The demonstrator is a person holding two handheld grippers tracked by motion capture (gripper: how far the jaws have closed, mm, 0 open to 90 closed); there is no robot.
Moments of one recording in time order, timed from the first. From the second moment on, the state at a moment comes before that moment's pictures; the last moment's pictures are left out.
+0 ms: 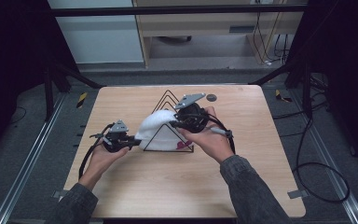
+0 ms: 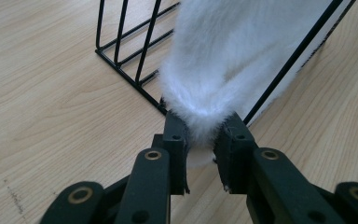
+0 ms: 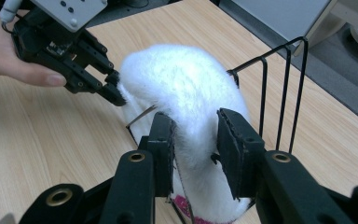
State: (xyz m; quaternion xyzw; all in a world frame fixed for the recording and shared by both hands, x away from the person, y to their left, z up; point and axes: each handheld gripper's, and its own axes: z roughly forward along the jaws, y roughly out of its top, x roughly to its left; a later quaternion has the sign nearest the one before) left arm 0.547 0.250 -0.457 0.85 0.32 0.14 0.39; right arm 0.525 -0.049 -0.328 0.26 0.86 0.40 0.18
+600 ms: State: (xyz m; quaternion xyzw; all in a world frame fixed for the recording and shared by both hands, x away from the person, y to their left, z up) left arm 0.539 0.265 -0.446 0.84 0.33 0.16 0.40; right arm 0.513 -0.056 -0.333 0.26 0.86 0.41 0.18
